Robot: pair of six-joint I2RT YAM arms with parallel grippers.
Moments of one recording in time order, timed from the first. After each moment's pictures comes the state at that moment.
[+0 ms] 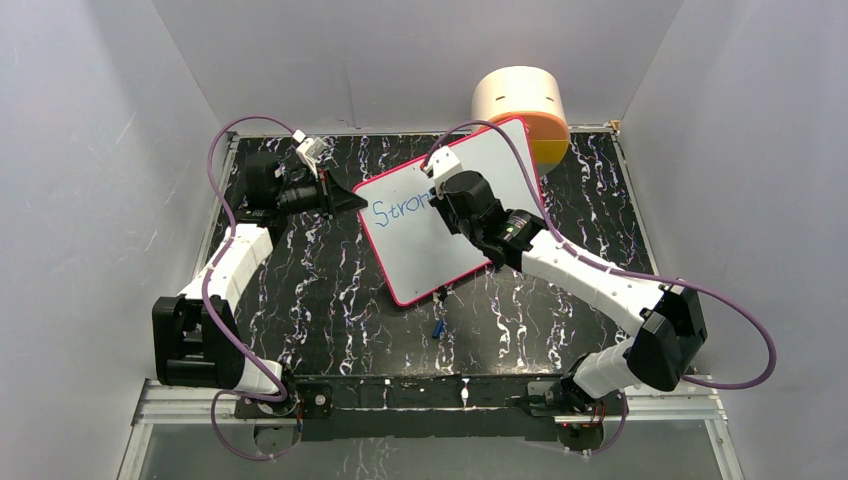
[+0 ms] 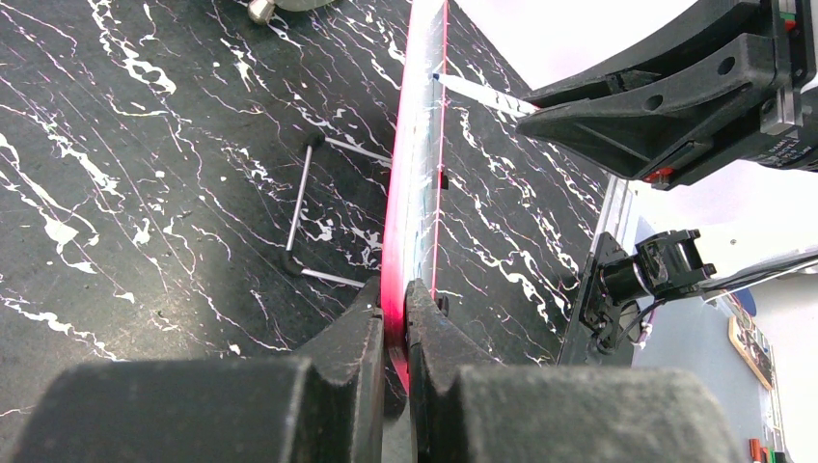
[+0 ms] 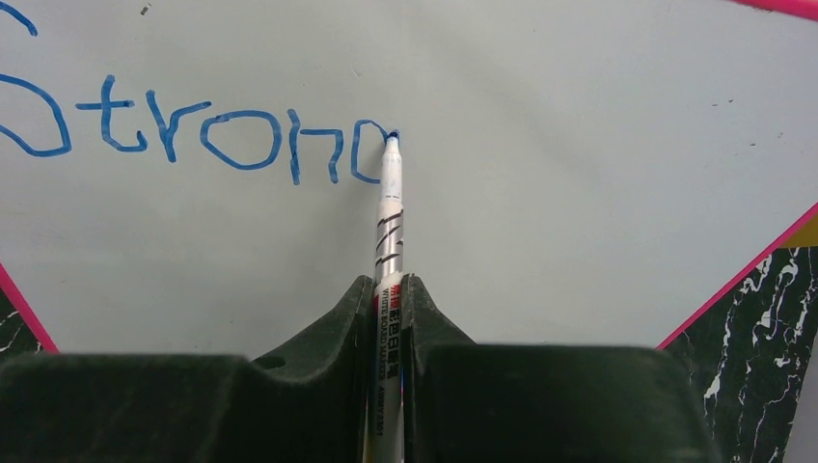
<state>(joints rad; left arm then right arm) -0.08 1.40 1.00 -0.01 1.00 -0.22 0.86 1.43 1.24 -0.33 0.38 -0.06</state>
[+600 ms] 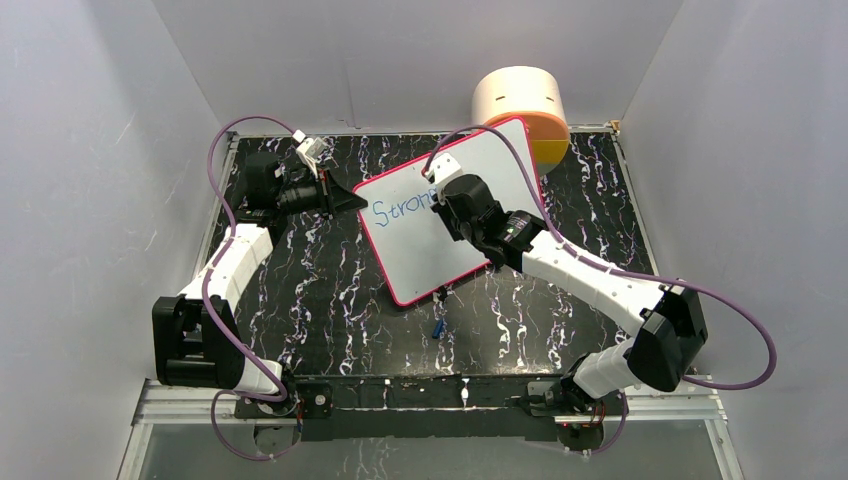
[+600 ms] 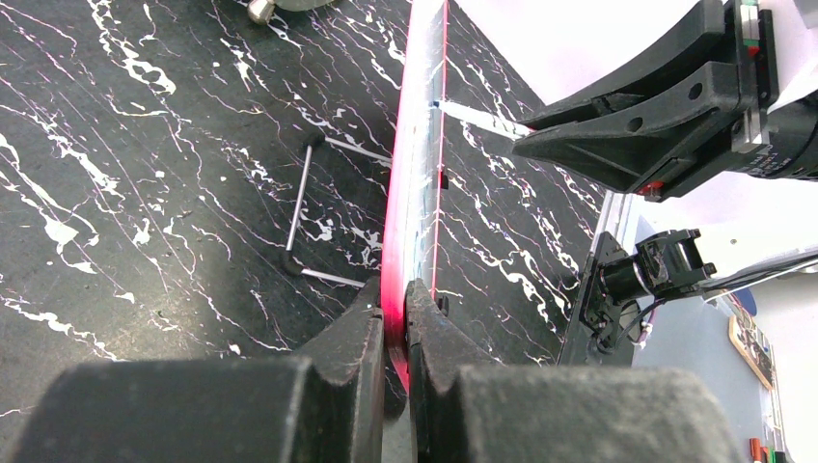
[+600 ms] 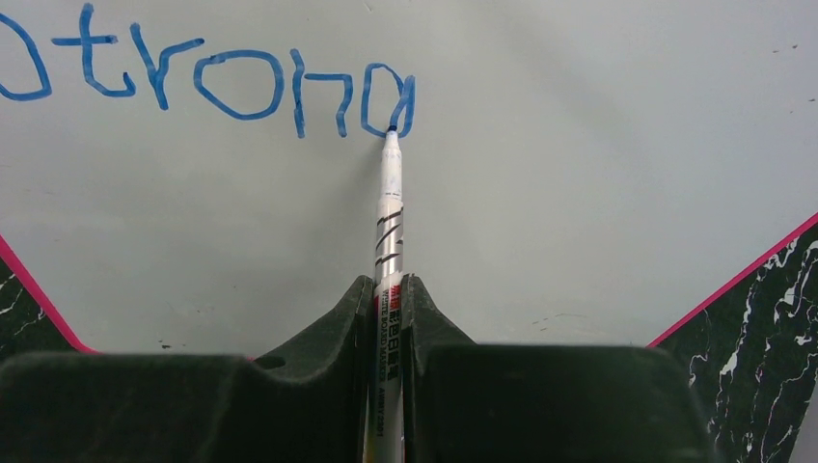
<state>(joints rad) -0.08 1.40 1.00 -0.01 1.00 -0.22 0.86 1.43 1.23 -0.40 0.35 -0.03</state>
